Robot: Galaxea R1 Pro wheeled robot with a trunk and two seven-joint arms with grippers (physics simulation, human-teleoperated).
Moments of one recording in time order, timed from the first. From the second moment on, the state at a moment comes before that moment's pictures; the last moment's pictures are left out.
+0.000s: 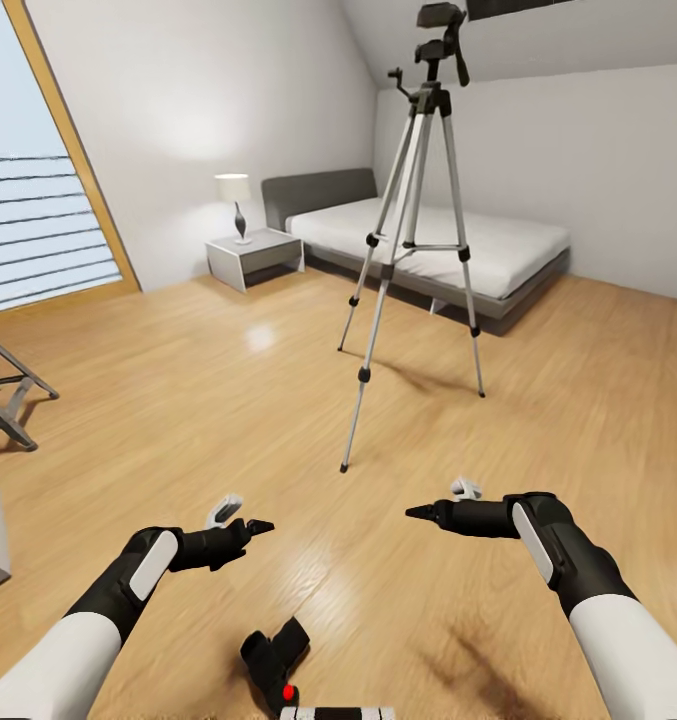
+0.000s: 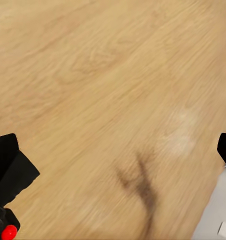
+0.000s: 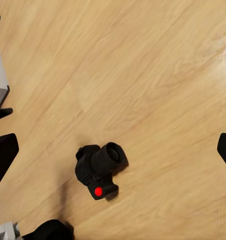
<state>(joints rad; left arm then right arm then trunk) -0.67 0.12 0.00 -0.63 0.63 0.79 -0.37 -0.69 -0.16 -0.02 -0.84 -0.15 0.89 0.77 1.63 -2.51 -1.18</state>
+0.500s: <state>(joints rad) -0.67 0.12 0.00 -0.63 0.63 0.79 -0.37 -0.69 -0.16 -0.02 -0.84 -0.15 0.89 0.77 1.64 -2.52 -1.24</state>
